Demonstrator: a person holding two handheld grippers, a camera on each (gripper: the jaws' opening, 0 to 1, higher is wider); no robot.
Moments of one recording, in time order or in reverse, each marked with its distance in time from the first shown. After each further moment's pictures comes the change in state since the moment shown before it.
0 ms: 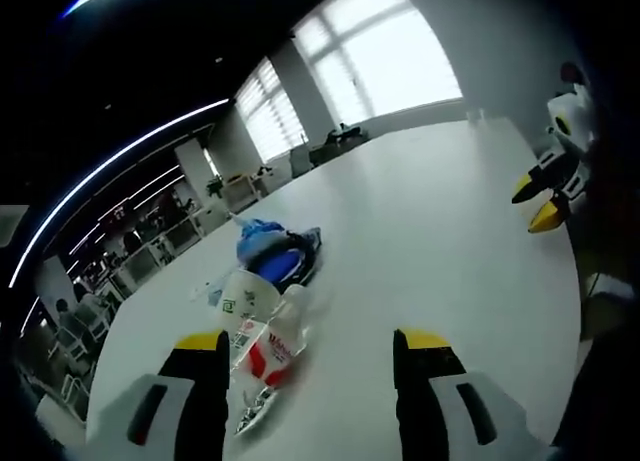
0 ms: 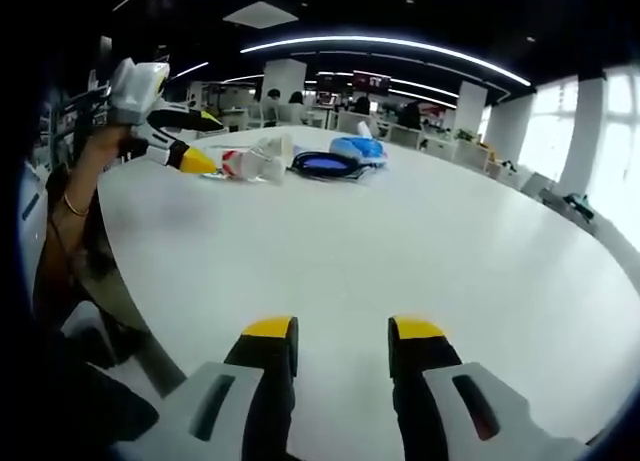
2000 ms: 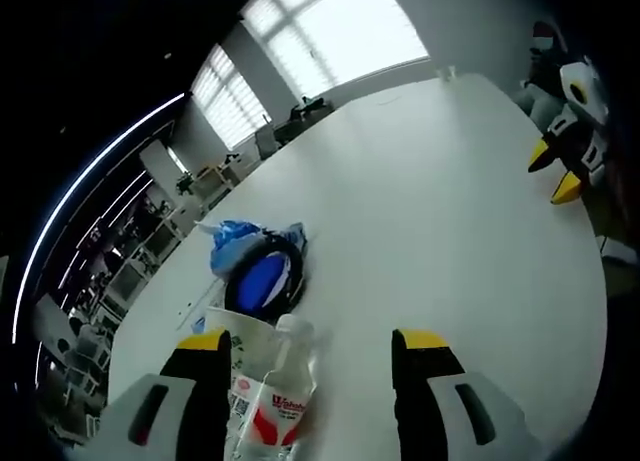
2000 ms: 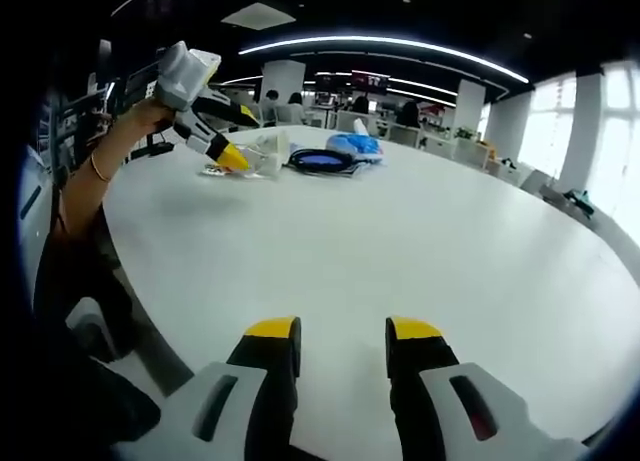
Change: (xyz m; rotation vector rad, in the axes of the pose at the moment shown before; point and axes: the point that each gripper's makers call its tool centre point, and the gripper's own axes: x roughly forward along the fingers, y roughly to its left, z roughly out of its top) left arm 0.060 -0.005 0.019 0.185 0.113 -0.098; right arm -0.006 -0.007 -0.011 0.013 -0.002 0.005
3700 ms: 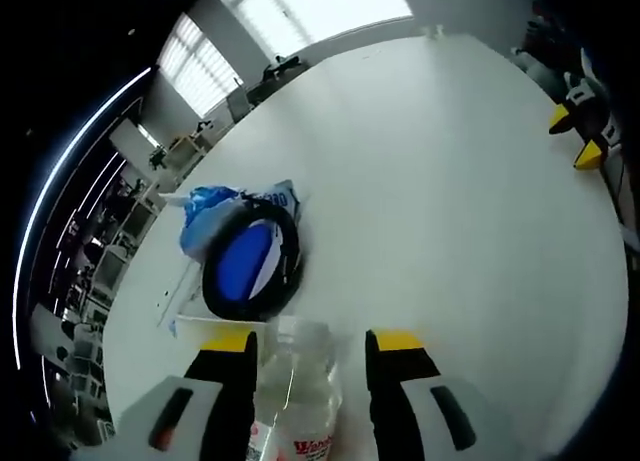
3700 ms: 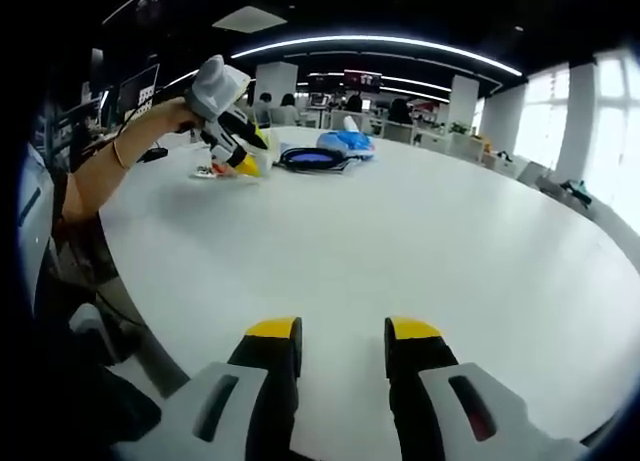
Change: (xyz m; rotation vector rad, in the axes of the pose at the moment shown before) left arm 0.054 0.006 -0.022 0.074 0.189 -0.099; right arm 0.000 -0.010 -0.008 0.038 0.003 -0.008
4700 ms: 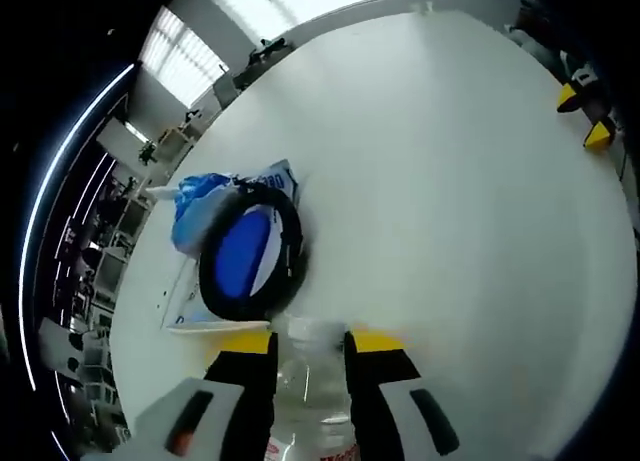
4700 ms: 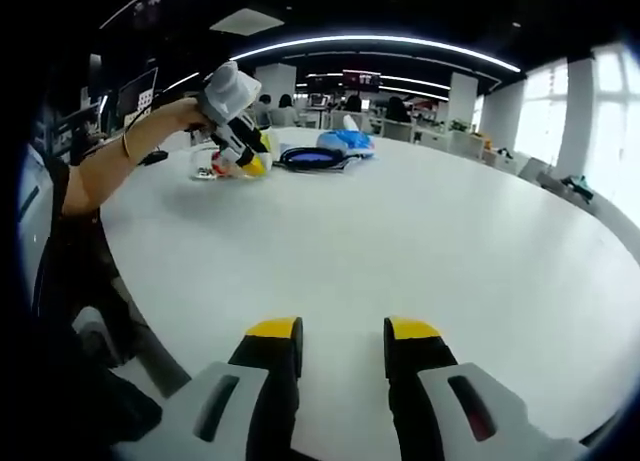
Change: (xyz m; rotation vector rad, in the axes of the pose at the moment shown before) left arm 0.017 0.007 -0.005 0.051 0.081 -0.014; right arm 0.001 -0.001 -0.003 0.019 0.000 0.008
